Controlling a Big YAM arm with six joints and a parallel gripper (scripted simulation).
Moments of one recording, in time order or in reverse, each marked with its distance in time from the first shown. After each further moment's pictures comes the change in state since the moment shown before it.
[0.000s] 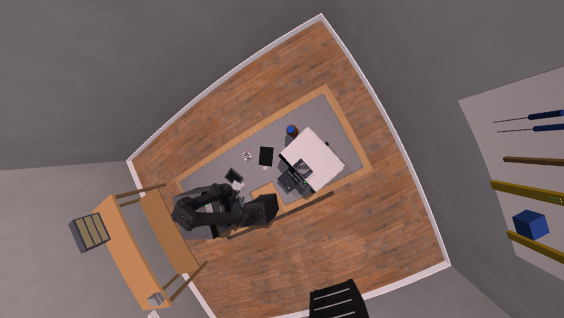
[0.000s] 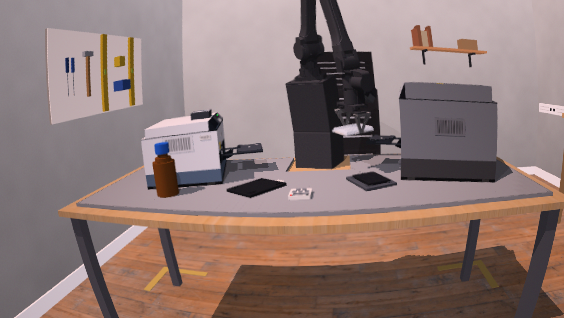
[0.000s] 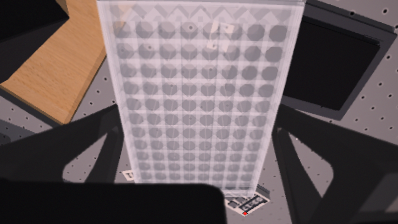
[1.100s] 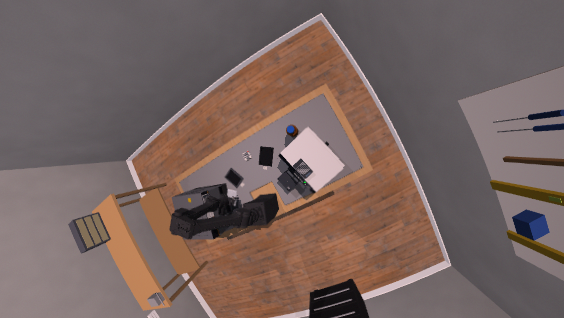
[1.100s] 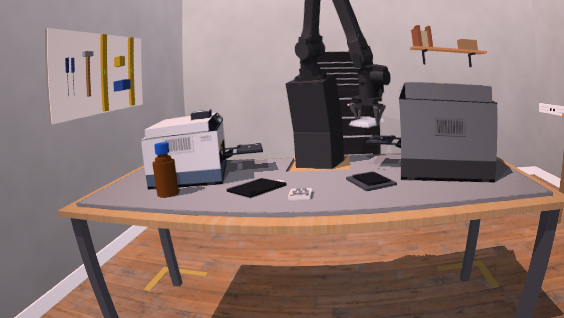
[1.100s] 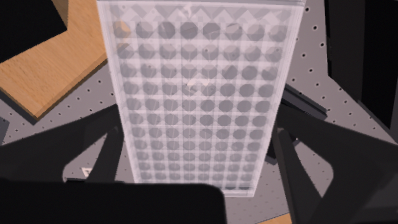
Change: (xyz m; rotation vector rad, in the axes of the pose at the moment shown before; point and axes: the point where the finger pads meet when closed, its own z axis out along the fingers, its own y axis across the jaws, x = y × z) arm -0.074 0.001 -0.014 0.022 0.037 -0.288
